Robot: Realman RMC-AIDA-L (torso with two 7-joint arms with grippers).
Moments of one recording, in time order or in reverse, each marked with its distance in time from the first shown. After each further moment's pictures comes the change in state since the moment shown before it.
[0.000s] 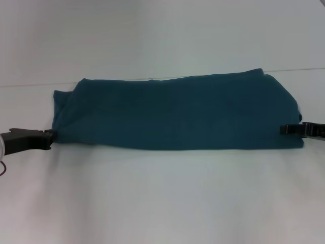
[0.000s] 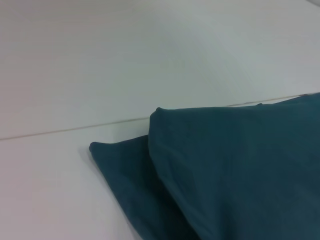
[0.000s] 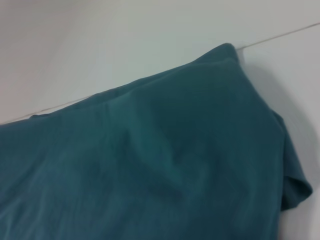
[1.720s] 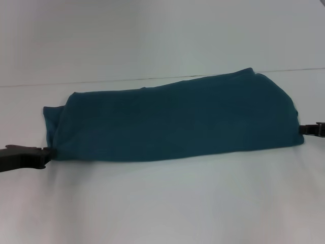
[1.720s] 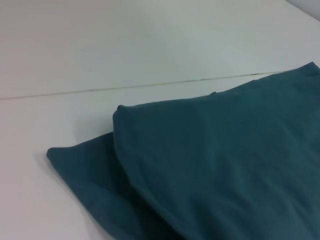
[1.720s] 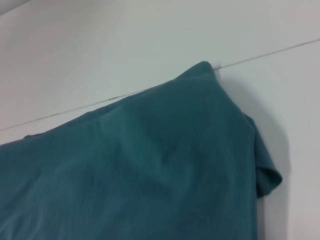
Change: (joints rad) left arm 0.093 -0.009 -0.005 0.143 -0.002 0.237 -0.025; right arm -0.075 0.029 0.035 -0.149 0.008 -0.094 -0.030
